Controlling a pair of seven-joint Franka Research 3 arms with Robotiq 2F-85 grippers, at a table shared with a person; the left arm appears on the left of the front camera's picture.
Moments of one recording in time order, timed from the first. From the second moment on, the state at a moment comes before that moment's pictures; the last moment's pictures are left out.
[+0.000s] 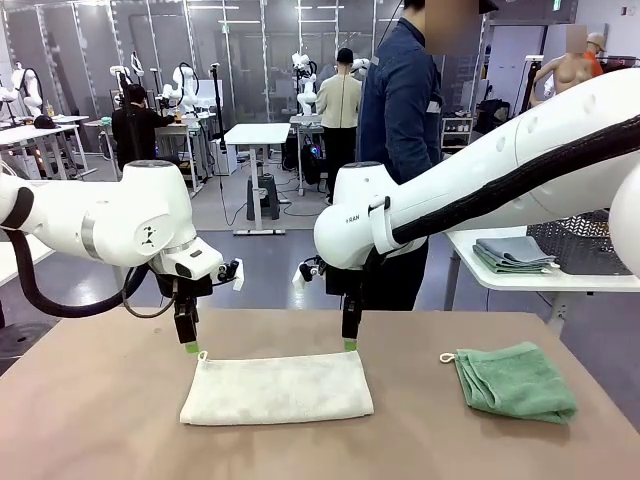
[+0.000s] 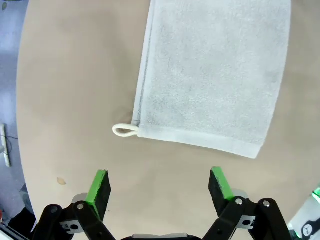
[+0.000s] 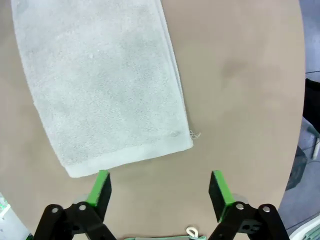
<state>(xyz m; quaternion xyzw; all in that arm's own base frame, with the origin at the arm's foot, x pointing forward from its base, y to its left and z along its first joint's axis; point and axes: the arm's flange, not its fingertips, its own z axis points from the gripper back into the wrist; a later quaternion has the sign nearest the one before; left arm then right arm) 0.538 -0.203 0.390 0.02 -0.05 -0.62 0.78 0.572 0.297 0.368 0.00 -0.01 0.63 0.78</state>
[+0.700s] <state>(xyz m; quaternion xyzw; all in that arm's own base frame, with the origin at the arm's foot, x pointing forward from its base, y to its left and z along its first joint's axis) 0.533 -0.204 0.388 0.02 -0.05 -0.63 0.78 0.571 0.298 0.368 0.00 -0.01 0.63 0.78</state>
